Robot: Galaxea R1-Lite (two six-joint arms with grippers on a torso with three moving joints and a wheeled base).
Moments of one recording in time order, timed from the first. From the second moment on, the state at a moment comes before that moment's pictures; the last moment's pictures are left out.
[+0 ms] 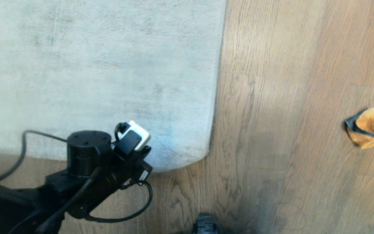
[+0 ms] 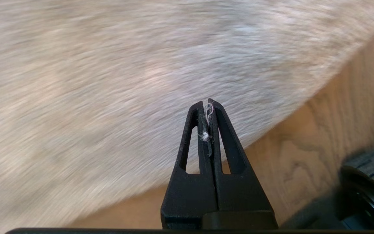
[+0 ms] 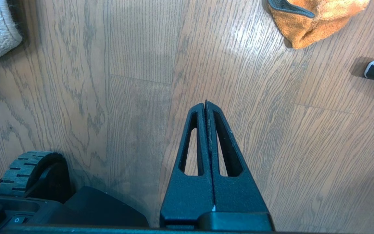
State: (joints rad) left arm -0.59 1.67 -0.44 -0.89 0.24 0.32; right arm 0.00 0.00 0.00 -0.05 0.03 -0.05
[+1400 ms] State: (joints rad) left arm 0.06 0.39 -0.01 -0.07 -0.05 0.16; right arm 0.00 0.00 0.00 -0.05 0.03 -0.05
